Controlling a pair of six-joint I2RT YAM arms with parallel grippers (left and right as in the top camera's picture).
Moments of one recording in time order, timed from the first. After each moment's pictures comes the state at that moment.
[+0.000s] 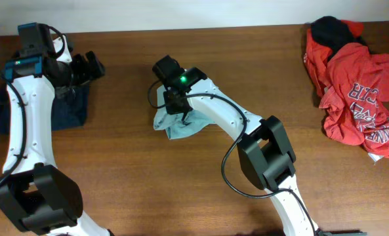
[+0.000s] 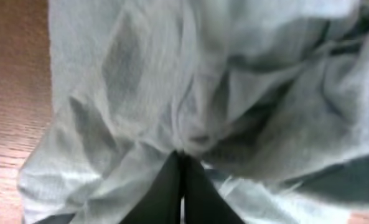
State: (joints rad) left arm 0.20 1.85 1.76 -0.98 0.26 -0.23; right arm 0.65 2.34 2.04 -0.98 0.09 0.46
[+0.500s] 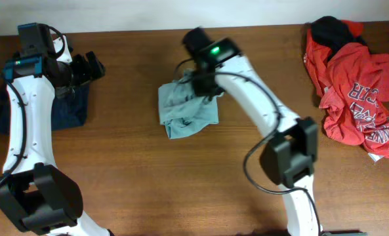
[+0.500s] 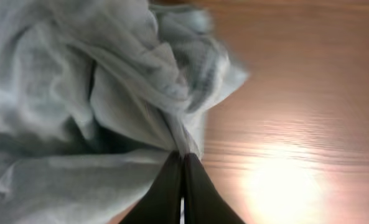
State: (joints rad) left arm 0.20 1.85 1.76 -0.98 0.26 -0.23; right arm 0.47 2.25 2.21 -1.32 0.11 0.44
